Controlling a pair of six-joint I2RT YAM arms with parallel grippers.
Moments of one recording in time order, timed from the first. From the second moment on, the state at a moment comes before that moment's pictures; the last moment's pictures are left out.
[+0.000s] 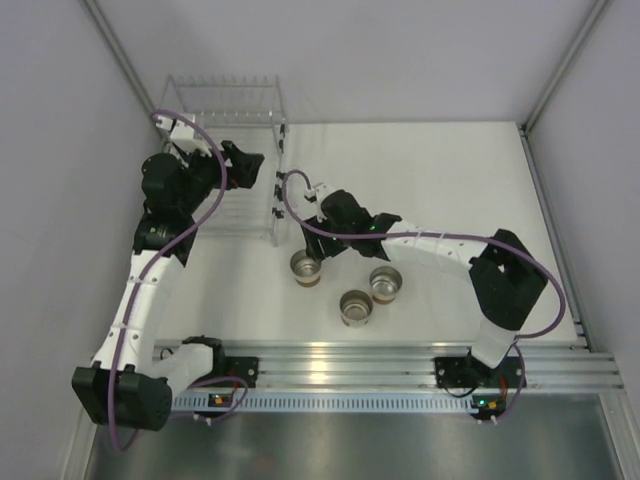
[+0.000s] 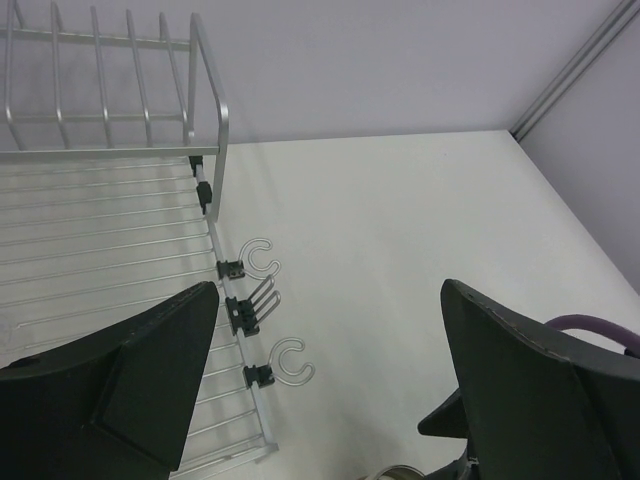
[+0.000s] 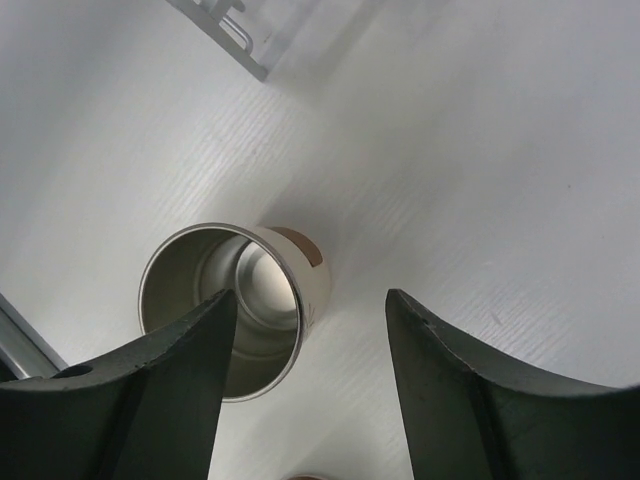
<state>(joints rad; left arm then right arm) -0.09 1.05 1.06 -0.05 0.34 -0.29 0.90 1.72 1.21 -0.21 -0.02 0.29</state>
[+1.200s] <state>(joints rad) -0.07 1.04 1.02 0.00 0.33 -0.34 0.70 1.58 1.03 -0.11 -0.18 0.38</state>
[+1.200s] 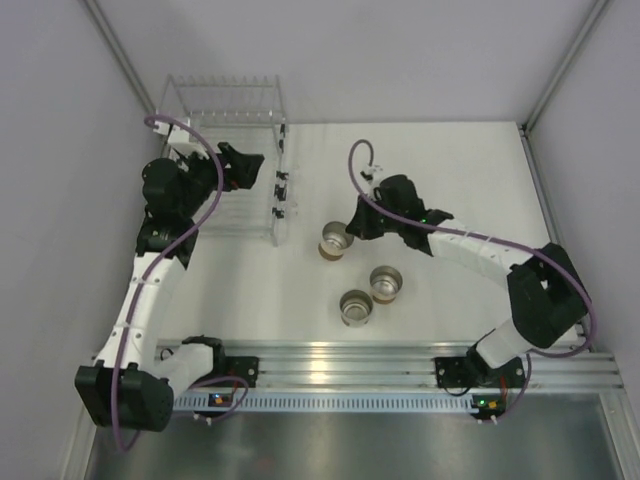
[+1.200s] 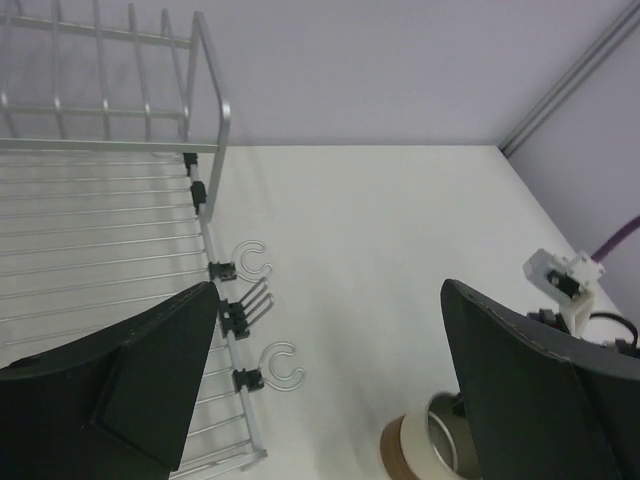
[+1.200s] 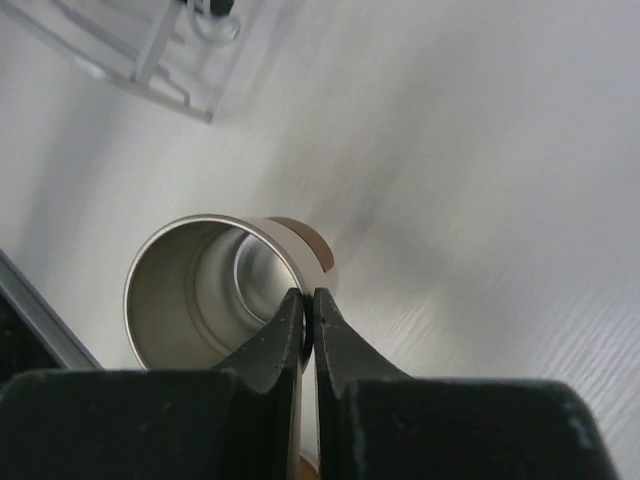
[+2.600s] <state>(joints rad) -0.38 1.54 0.77 1.20 0.64 -1.21 0.38 1.56 0.60 1.25 -0.60 1.31</state>
